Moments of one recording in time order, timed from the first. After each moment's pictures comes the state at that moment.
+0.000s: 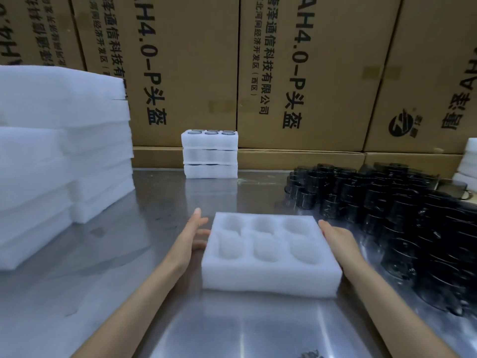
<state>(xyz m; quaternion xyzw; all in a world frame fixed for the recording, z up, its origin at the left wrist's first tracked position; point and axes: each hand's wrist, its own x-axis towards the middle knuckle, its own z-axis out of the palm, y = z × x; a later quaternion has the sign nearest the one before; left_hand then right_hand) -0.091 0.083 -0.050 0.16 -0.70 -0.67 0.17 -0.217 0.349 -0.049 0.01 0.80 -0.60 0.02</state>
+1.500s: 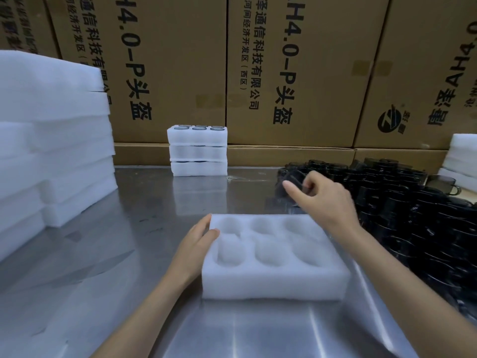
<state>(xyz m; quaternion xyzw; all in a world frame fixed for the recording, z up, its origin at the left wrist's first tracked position) -0.106 0.111 -0.057 0.09 -0.78 -0.59 0.18 -0.223 0.329 0.014 -0.20 0.89 -0.31 -0.28</state>
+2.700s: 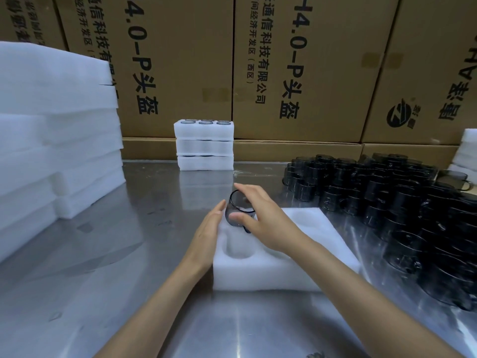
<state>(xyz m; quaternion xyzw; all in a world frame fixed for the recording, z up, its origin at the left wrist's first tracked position) -0.119 0.113 -0.064 0.03 -0.72 -0.66 0.21 -0.179 0.247 -0.018 -0.43 0.82 -0.38 -0.05</state>
